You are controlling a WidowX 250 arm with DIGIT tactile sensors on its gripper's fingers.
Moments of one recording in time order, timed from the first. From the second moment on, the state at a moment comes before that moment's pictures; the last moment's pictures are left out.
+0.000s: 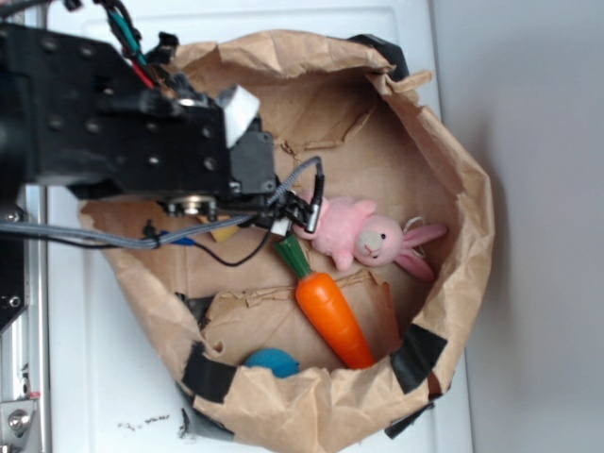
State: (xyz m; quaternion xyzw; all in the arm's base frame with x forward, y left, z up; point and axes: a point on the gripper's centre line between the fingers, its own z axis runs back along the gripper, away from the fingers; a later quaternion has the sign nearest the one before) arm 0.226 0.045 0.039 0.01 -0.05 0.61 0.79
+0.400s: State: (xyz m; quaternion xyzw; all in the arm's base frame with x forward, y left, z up) arm 0.231 0.048 0.026 0.02 -0.06 0.61 0.79
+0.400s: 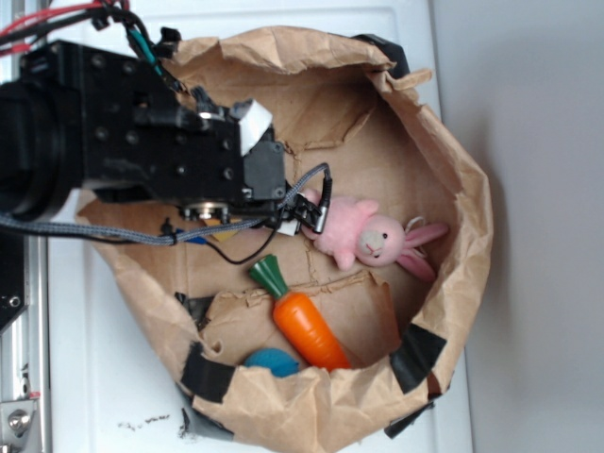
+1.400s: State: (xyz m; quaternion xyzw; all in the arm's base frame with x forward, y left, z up) arm 0.237 0.038 0.044 0.00 -0.03 0.63 0.77
